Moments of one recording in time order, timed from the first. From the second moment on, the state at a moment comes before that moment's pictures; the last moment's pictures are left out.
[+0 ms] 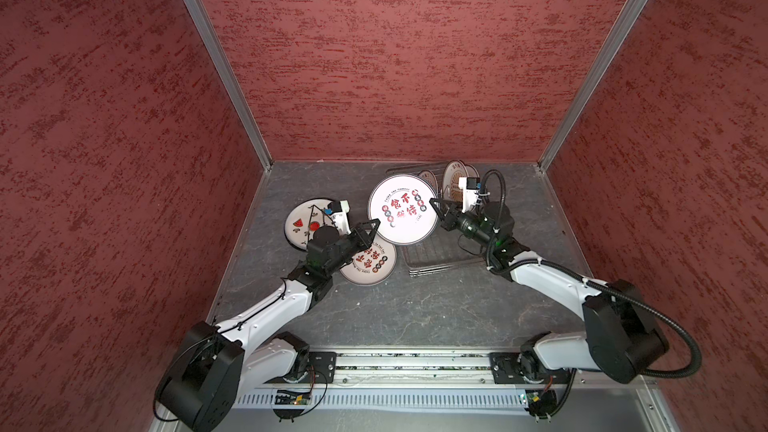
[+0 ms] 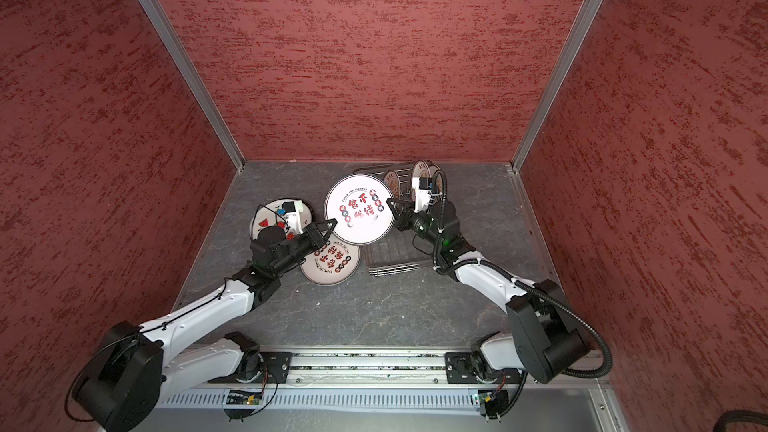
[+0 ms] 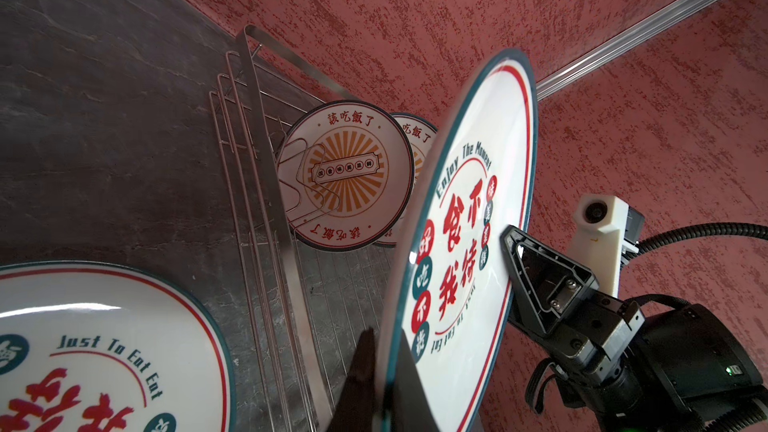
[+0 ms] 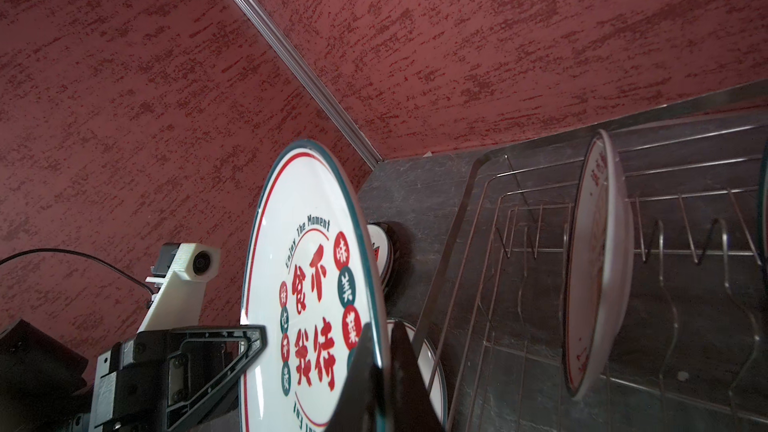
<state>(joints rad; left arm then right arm) -0.48 1.11 0.47 0.47 0.20 -0.94 0.46 1.38 0.72 0.62 -0.35 0.63</state>
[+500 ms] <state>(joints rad) -0.51 1.08 0.48 0.35 0.15 -0.94 0.48 1.38 0.71 0.61 -0.38 0.59</state>
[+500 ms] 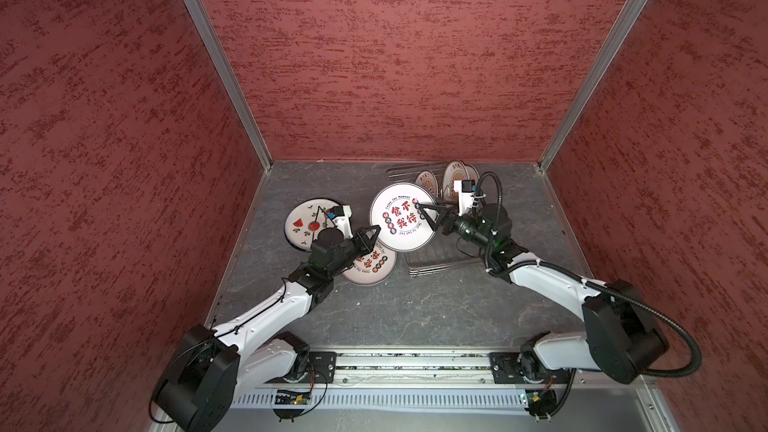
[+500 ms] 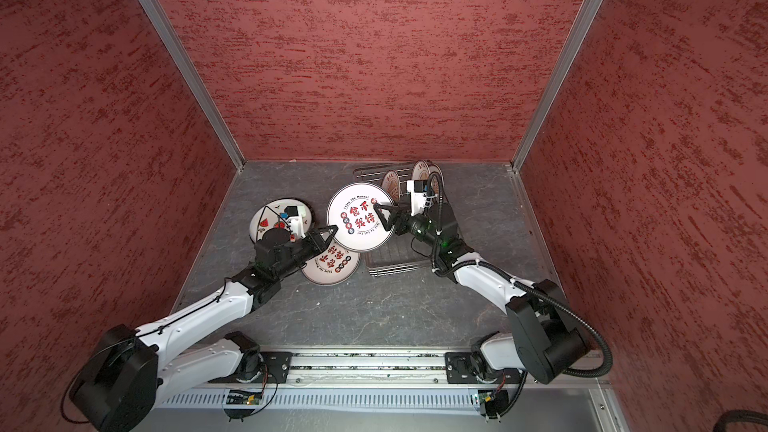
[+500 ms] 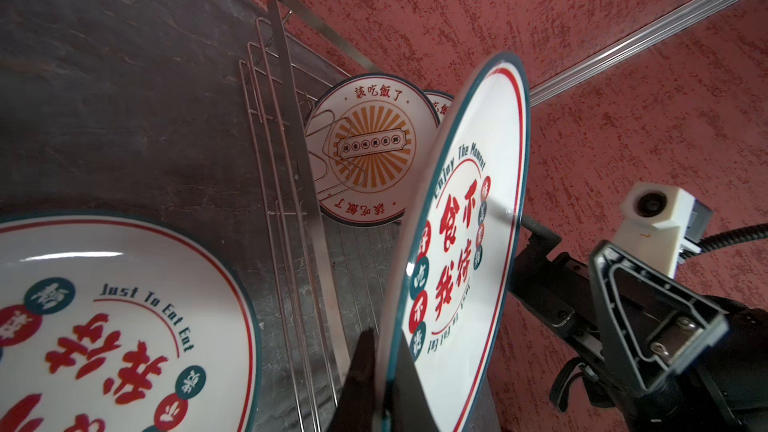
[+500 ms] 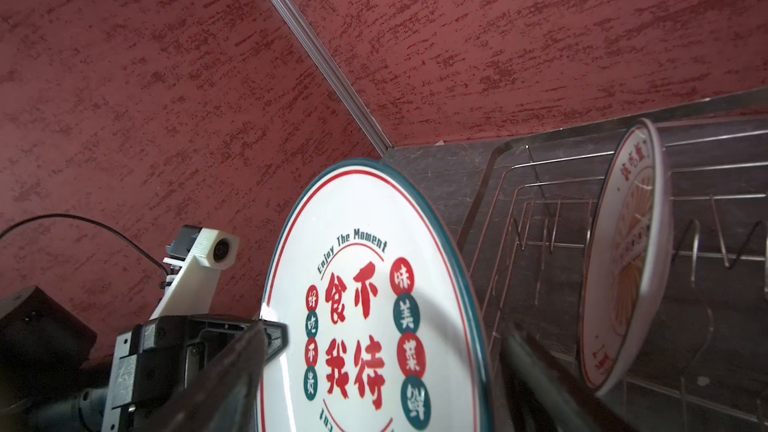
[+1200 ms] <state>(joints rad) -0.41 0.66 0.42 0.06 0.06 -0.96 0.48 1.37 0.90 0.40 -0.38 0.40</state>
